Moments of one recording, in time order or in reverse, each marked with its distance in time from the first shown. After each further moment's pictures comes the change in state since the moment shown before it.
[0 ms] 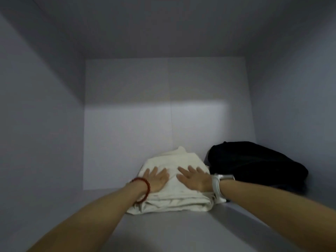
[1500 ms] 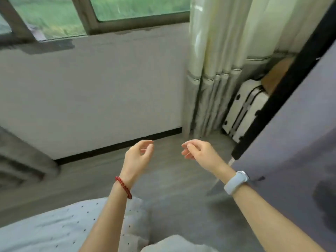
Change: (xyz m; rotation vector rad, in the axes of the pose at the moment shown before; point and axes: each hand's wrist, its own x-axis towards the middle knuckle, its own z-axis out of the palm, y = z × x) left_hand -1.148 -0.004 0.255 -0.604 0.713 -1.509; right_hand -0.833 -0.442 0.347 0.829 -1.134 -0.737
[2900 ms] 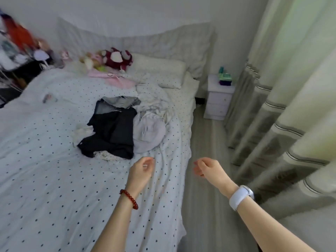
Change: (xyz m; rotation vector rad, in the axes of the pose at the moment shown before) left_hand -0.111 -0.405 -0.523 -0.263 1.745 -1.176; right_hand 0.129 -0.329 0.885 -0.629 -1.708 -0.589
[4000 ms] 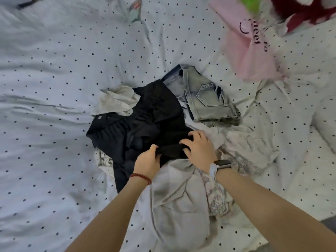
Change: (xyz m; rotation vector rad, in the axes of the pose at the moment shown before) left_hand 0.472 -0.166 0.002 0.268 0.448 -0.690; right_hand 0.622 -0.133 0.288 -1.111 -0.828 -1.104
